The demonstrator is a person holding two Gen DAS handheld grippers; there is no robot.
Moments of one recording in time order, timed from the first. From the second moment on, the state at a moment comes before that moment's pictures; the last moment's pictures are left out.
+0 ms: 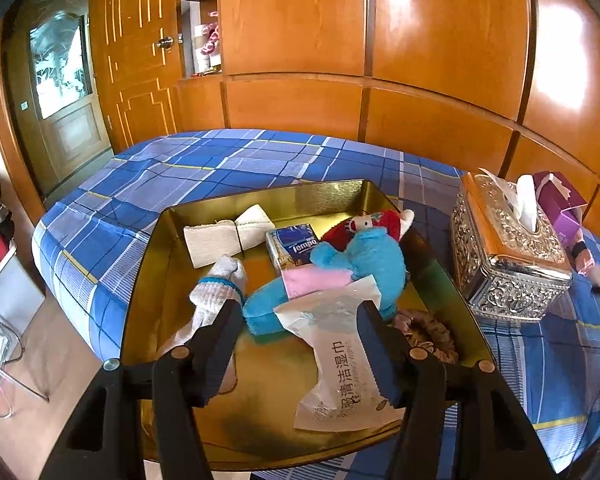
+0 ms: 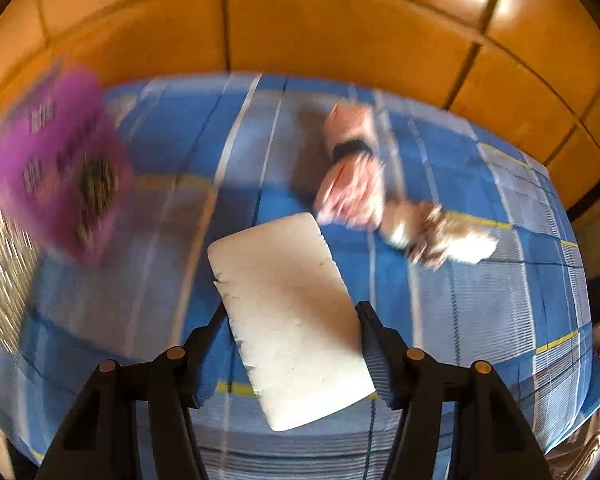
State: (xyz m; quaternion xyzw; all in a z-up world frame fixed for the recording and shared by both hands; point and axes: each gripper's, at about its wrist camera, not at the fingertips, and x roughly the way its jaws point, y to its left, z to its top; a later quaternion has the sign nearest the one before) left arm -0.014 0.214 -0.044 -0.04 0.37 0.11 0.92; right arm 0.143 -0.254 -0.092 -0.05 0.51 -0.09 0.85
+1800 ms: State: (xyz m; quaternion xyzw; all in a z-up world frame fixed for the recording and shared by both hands) left arm -0.060 0.319 -0.036 -0.14 0.33 0.24 0.90; right arm 0.080 0.175 -0.140 -0.15 0.50 0.38 0.76
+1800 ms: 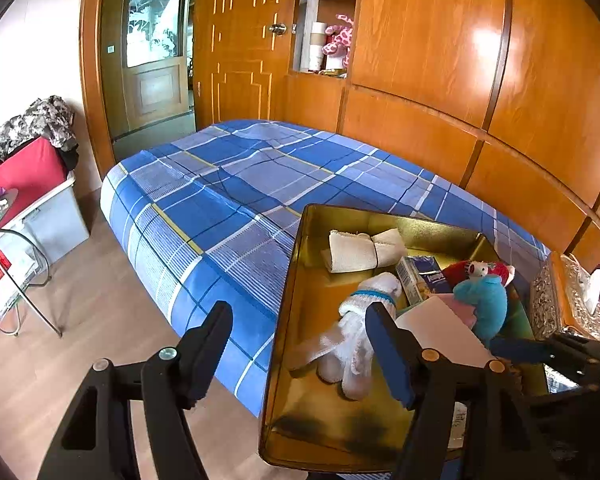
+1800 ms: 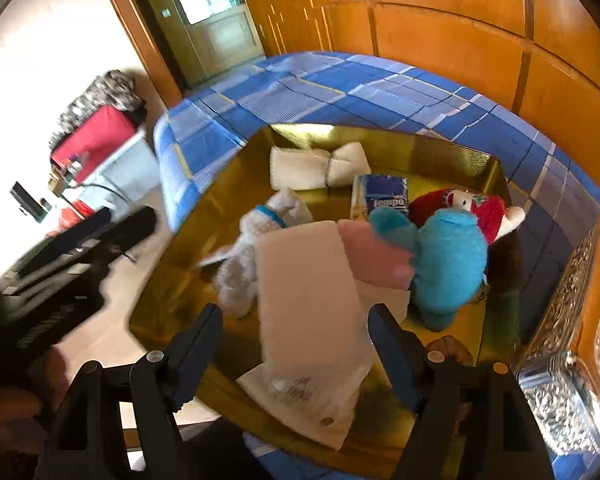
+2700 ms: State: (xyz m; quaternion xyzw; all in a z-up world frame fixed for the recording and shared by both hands) left arm -0.051 0.265 -0.038 -0.08 0.34 0.18 0.92; right arm 0.060 0.081 -0.088 -0.13 0.39 0.31 0.86
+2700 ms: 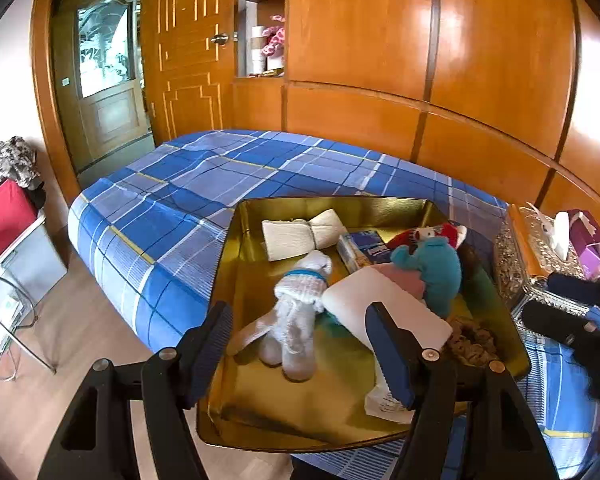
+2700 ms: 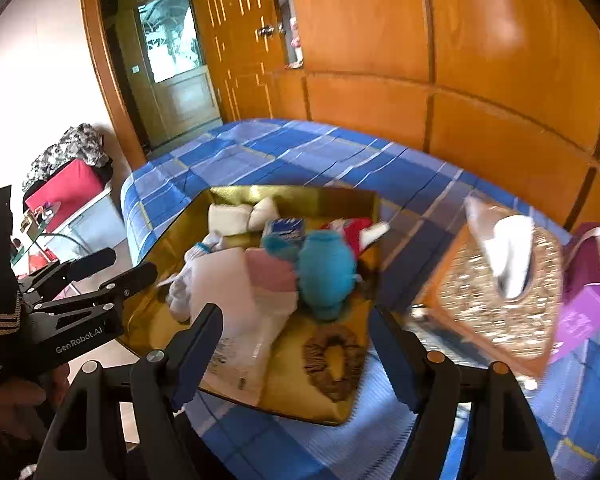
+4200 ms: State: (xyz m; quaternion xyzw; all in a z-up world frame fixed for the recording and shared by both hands) left arm -0.017 0.047 0.026 0.09 0.30 -0.14 0.94; right arm 0.167 -0.412 -0.058 0.22 0.40 -0.21 0.87
